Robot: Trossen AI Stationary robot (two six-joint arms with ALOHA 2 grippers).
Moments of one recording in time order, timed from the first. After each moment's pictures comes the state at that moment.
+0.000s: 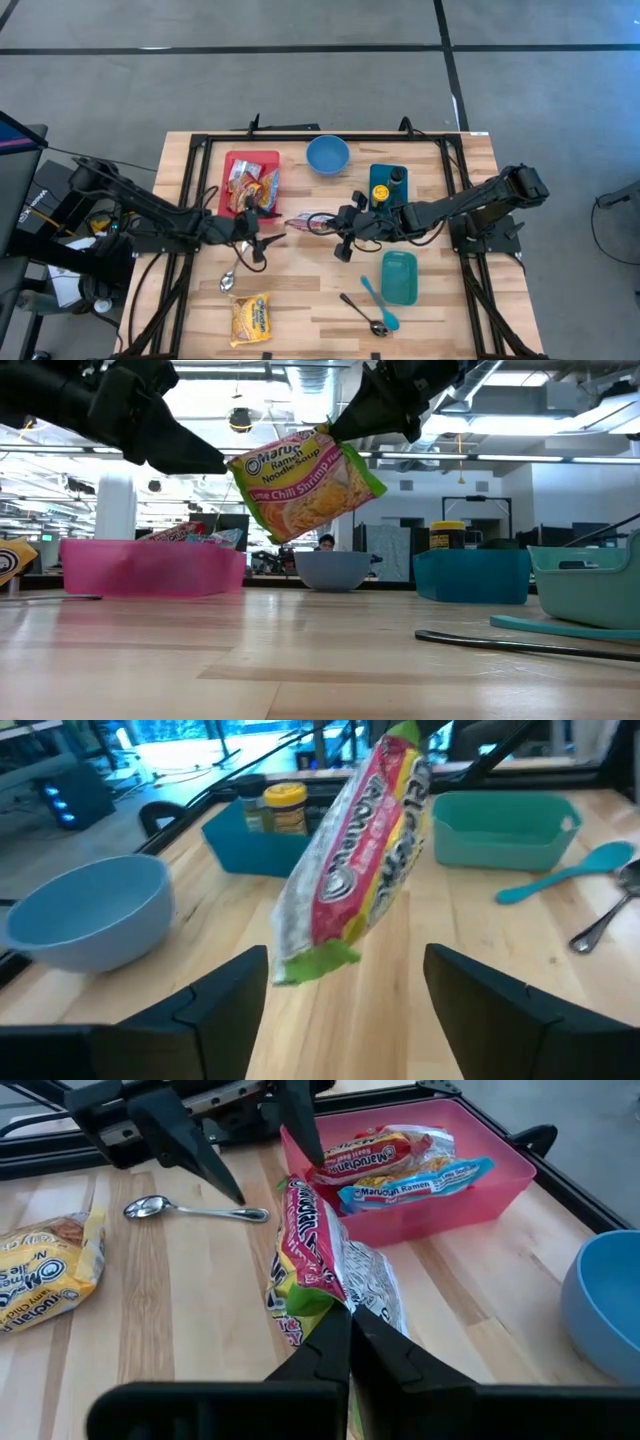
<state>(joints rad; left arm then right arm) -0.33 1.08 0.31 0.46 -0.57 -0.06 0.23 1.57 1.05 -0.06 0.47 0.29</state>
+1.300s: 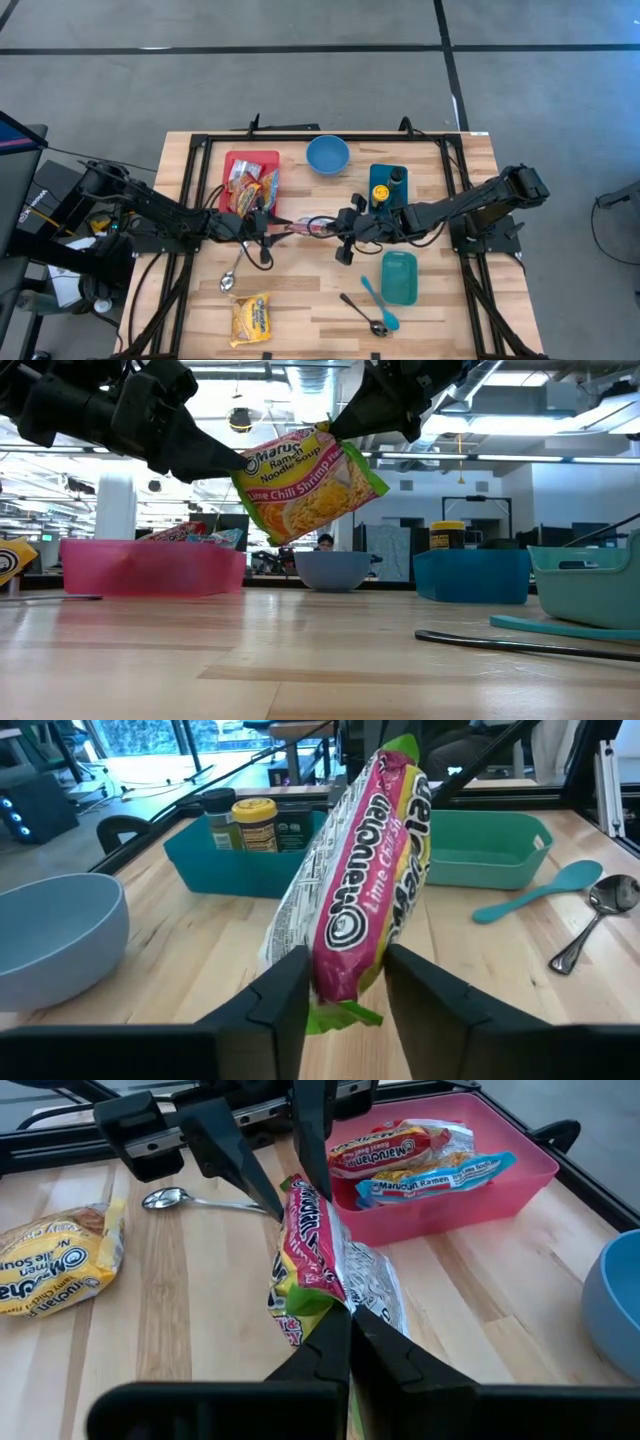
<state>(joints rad) -0.25 1.24 0.31 0.69 -0.42 -0.02 0.24 1.57 1.05 -0.07 0.44 0.29</state>
